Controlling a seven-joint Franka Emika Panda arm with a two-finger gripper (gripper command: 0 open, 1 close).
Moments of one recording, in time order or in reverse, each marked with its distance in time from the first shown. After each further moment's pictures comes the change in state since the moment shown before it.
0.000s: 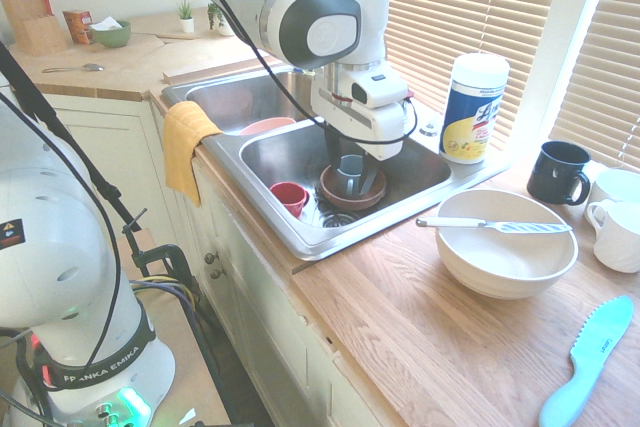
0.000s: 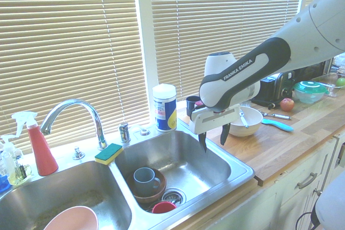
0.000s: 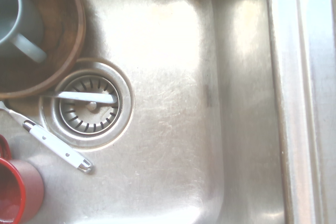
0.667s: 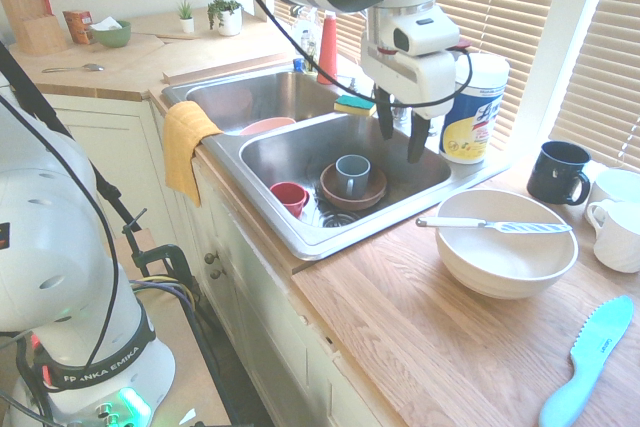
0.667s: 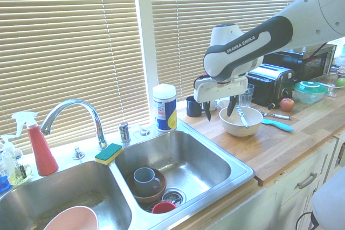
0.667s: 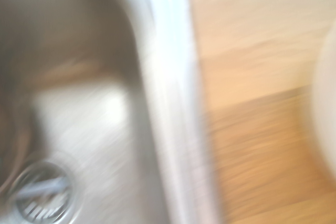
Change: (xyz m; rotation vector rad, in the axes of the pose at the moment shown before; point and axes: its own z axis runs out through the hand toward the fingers) arm 0.080 0.015 -0.087 0.011 0.133 0.258
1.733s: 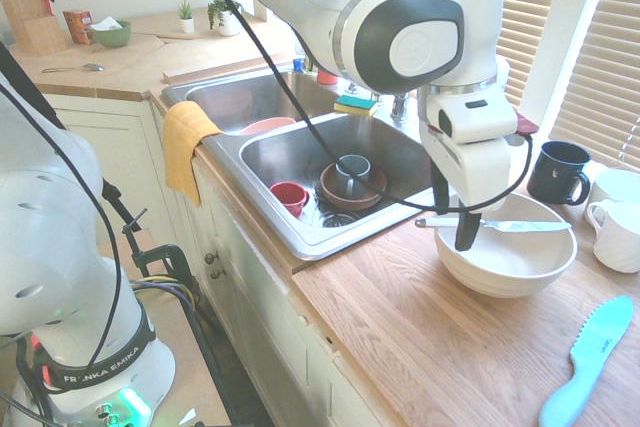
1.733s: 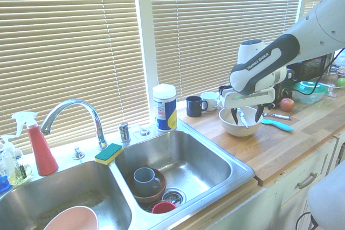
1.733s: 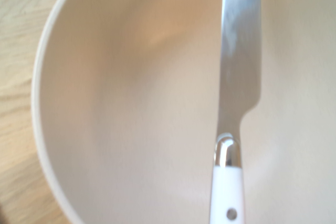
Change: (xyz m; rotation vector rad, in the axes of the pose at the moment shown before) arm 0.075 0.074 0.077 -0.045 0.057 0.212
